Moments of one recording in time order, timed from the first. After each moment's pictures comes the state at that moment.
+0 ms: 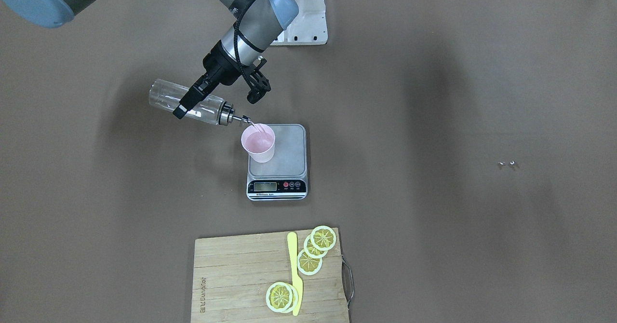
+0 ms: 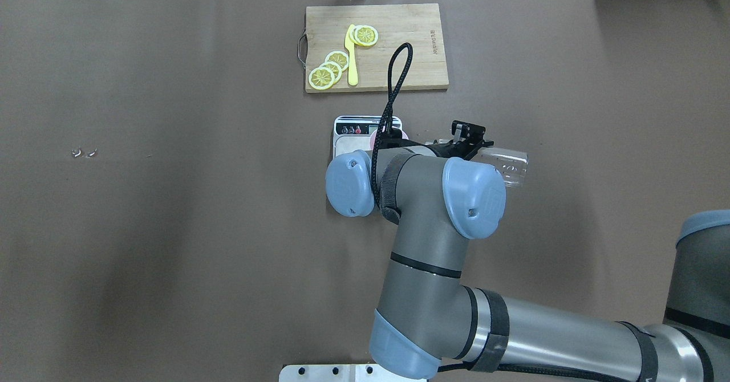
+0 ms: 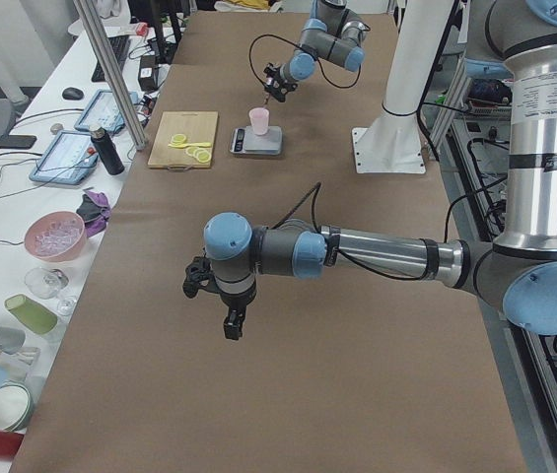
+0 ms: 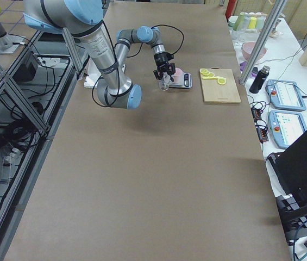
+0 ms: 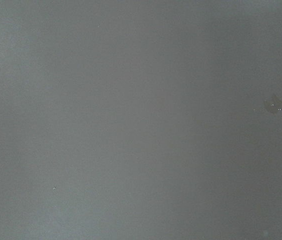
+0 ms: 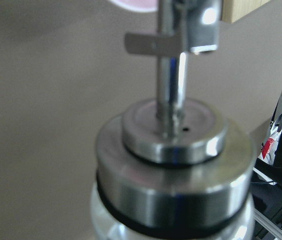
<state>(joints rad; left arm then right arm) -1.54 -1.52 -1.73 -1.51 -2.33 0.10 0.39 -0.75 1.74 -2.50 1.21 0.16</state>
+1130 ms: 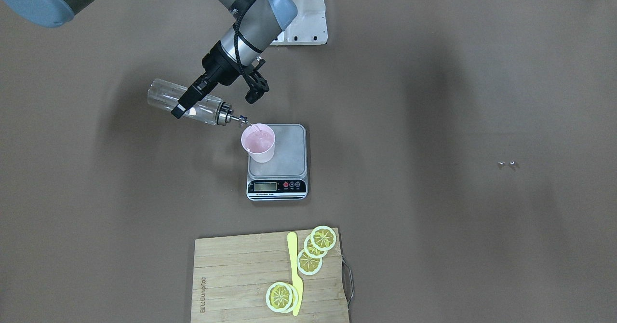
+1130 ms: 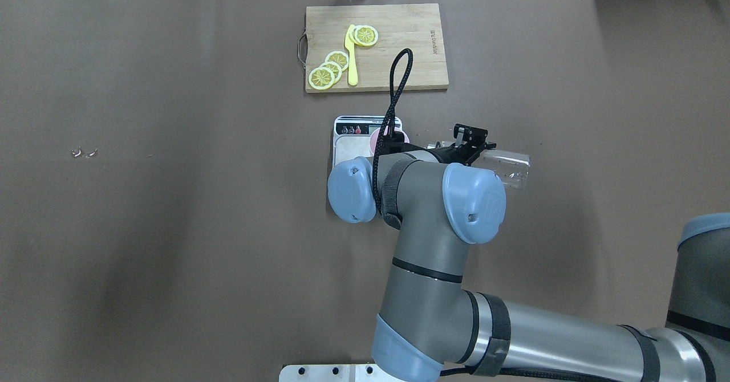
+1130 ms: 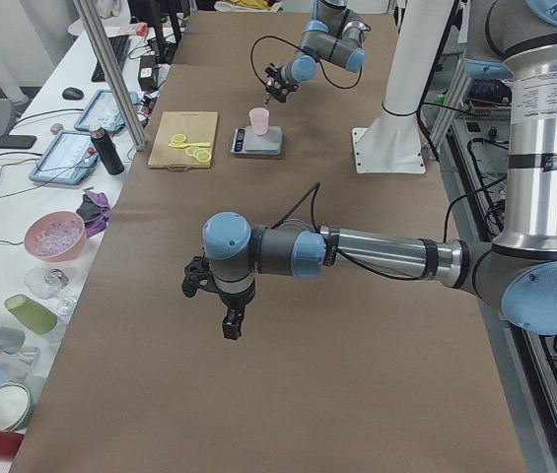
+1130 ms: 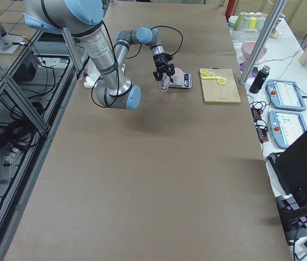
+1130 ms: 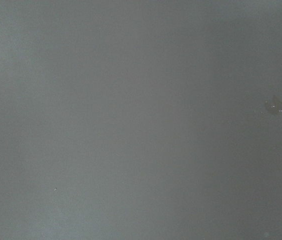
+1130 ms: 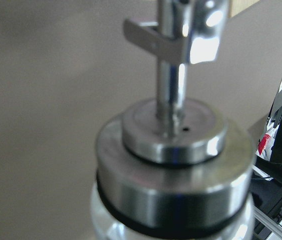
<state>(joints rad) -1.54 -1.52 -1.73 -1.52 -2.33 0.10 0.38 -0.76 1.74 -2.50 1.20 0.19</state>
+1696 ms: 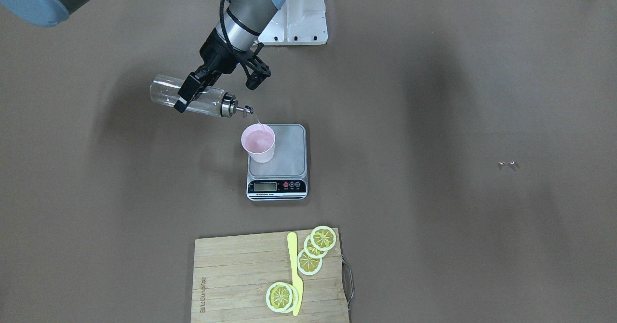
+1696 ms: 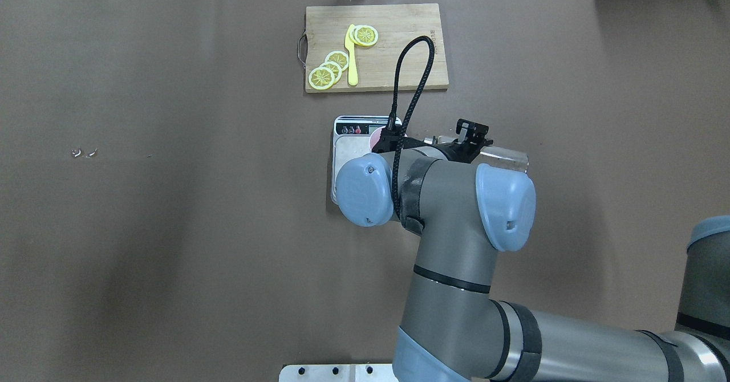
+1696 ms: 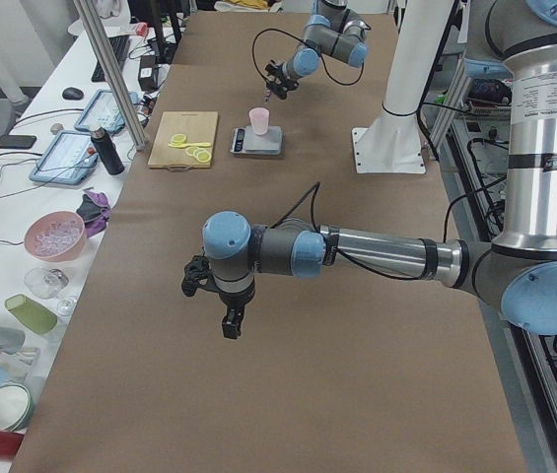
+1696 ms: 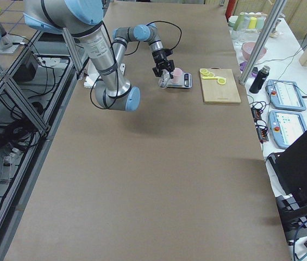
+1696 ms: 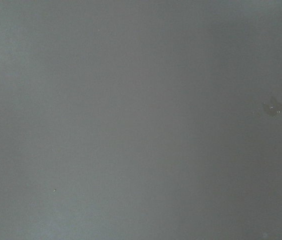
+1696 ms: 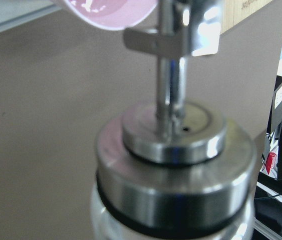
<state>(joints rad) -1.54 -1.52 -1.73 -1.51 -2.33 0.10 0.38 -0.80 1.87 -2.44 1.20 0.19</state>
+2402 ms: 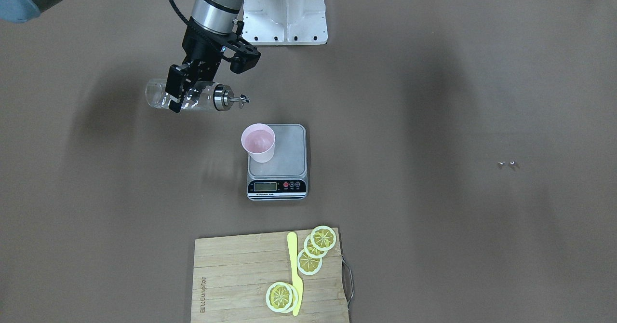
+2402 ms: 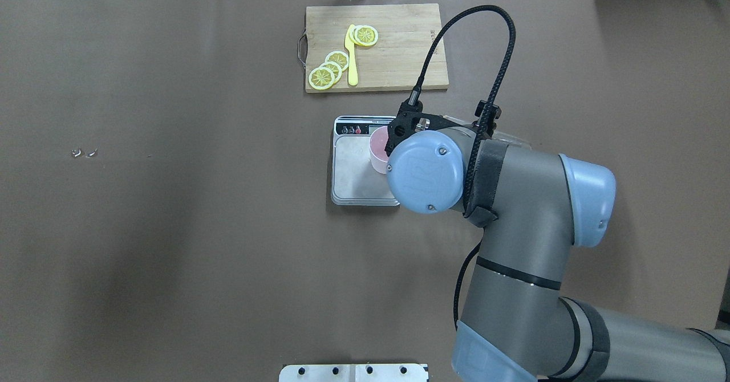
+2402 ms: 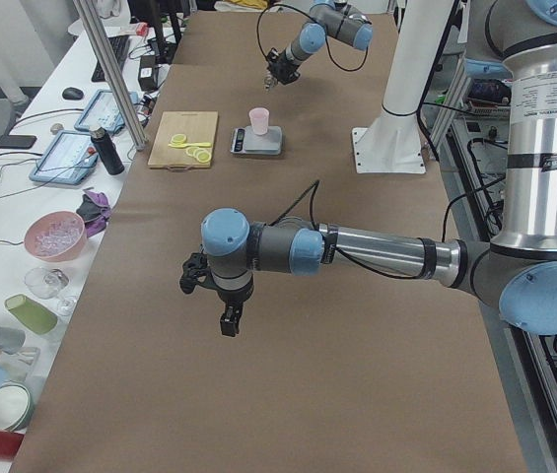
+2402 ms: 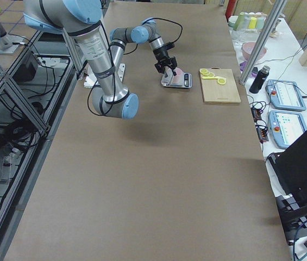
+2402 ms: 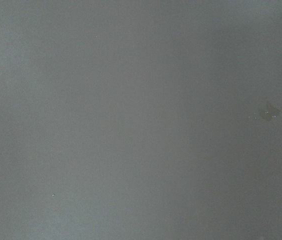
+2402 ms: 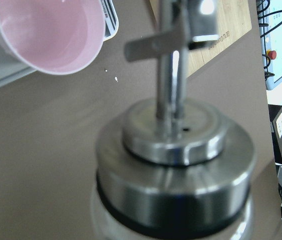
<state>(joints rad) -1.54 -1.54 -1.73 -1.52 -2.33 0.10 0.45 -0.92 2.00 -2.18 1.26 0.18</state>
